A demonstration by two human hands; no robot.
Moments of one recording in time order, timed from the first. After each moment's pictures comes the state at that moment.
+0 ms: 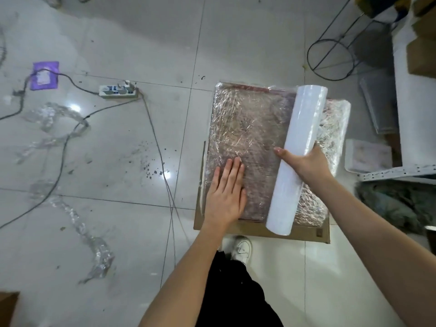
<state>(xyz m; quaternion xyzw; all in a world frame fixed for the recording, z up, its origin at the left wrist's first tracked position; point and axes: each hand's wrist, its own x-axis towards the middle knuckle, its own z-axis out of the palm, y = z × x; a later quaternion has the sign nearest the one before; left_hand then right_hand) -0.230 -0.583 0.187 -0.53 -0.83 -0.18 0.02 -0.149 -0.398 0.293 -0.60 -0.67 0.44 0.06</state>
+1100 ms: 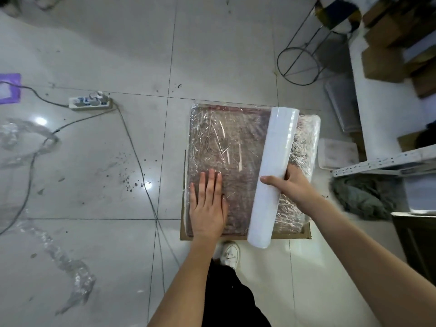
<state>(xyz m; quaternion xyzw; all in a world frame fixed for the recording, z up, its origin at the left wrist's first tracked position) -0.222 -0.588 0.189 -0.45 -0.87 -0.21 0.00 -0.120 -0.418 0.307 -0.54 -0.62 0.56 0.00</state>
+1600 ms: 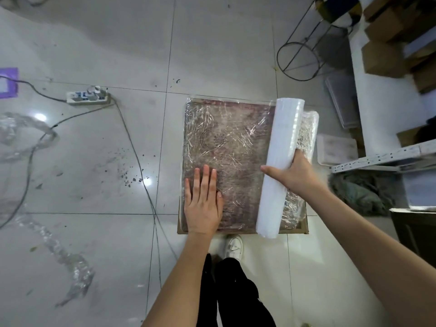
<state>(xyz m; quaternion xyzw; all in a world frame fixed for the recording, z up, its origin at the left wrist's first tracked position) -0.217 -0.593 0.187 -0.45 -0.87 -0.21 0.02 -0.109 -0.402 0.308 -0.59 -0.73 0.35 -0.05</state>
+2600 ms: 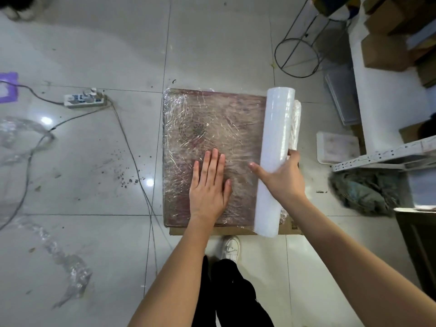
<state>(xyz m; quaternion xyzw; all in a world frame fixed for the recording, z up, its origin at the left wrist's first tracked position) -0.200 -0.534 0.192 -0.51 -0.84 -0.21 0.02 -0.096 -0.412 0.304 -0.62 -0.69 0.37 0.04</state>
